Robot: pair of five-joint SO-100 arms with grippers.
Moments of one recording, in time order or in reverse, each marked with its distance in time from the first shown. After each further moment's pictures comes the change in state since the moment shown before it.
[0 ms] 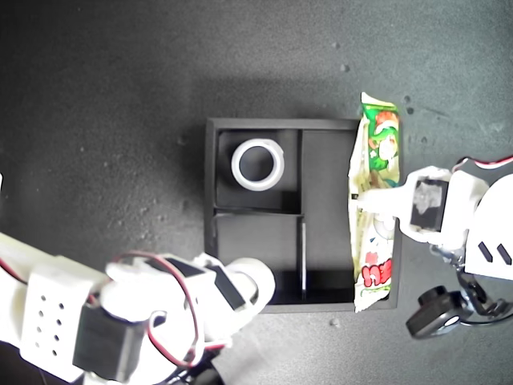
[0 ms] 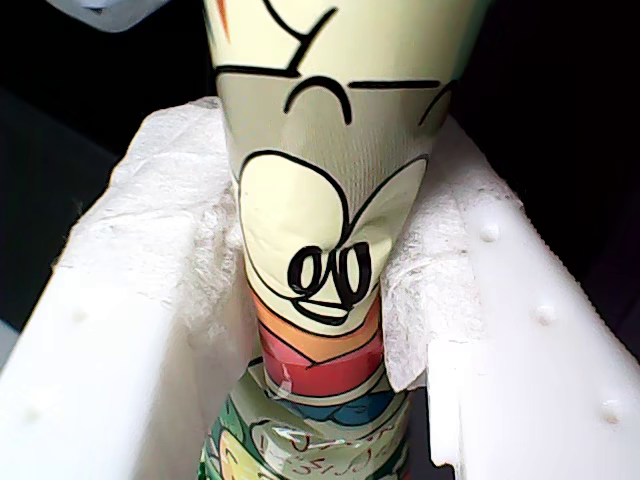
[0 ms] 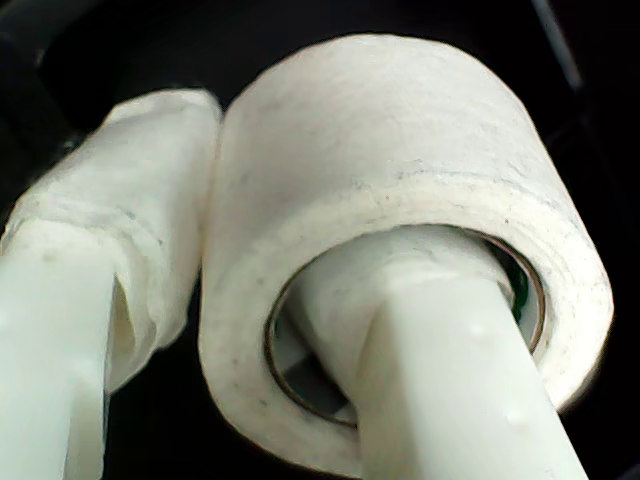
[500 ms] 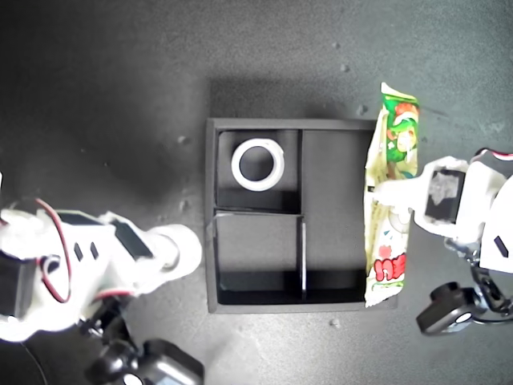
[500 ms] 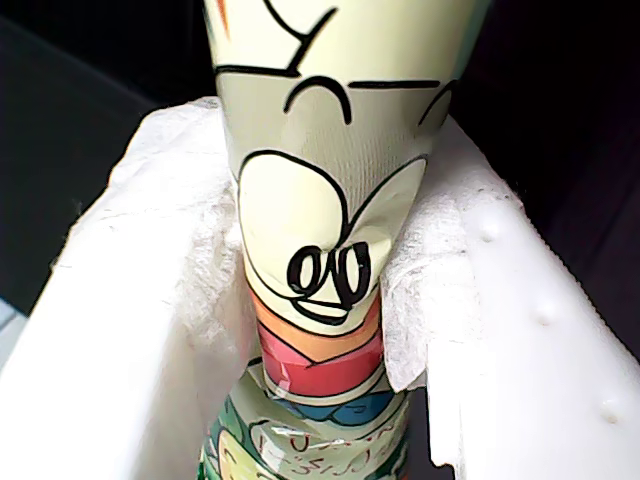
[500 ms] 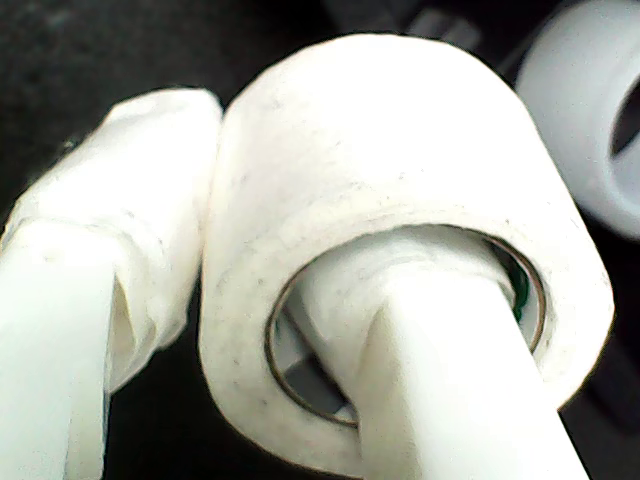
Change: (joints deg) arm 0 -2.1 31.7 43.2 -16.0 -2.7; arm 1 1.5 0.6 -1.9 4.4 0.1
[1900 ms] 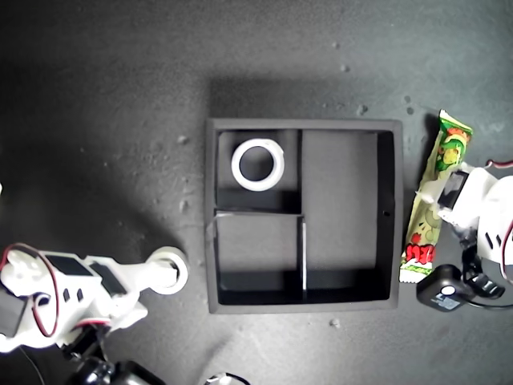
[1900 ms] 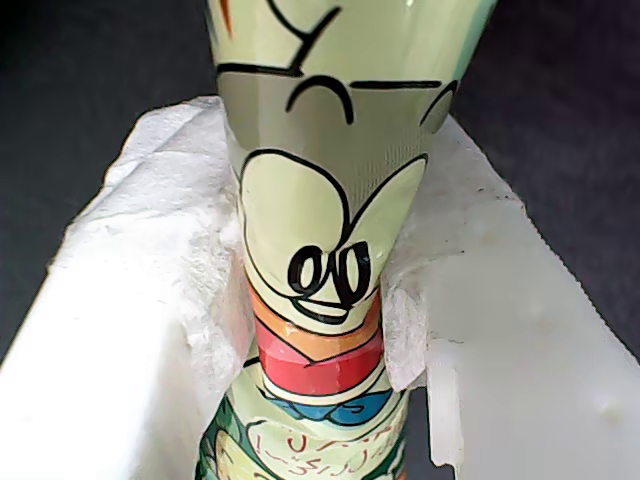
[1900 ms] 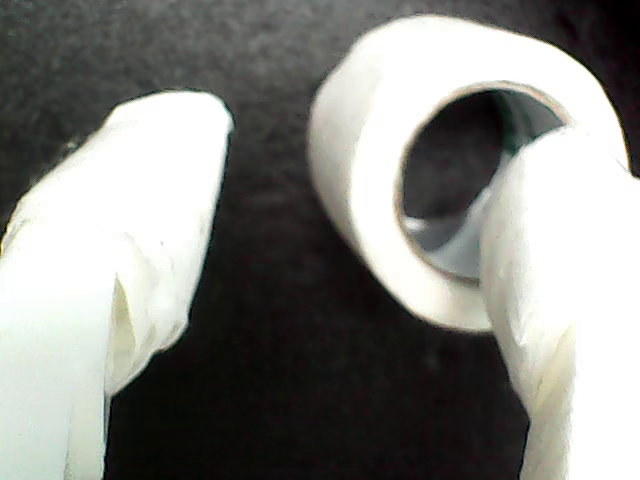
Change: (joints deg) arm 0 13.6 9.3 35.9 -27.9 -19.0; arm 1 -0.7 0.8 21.7 3.7 17.8
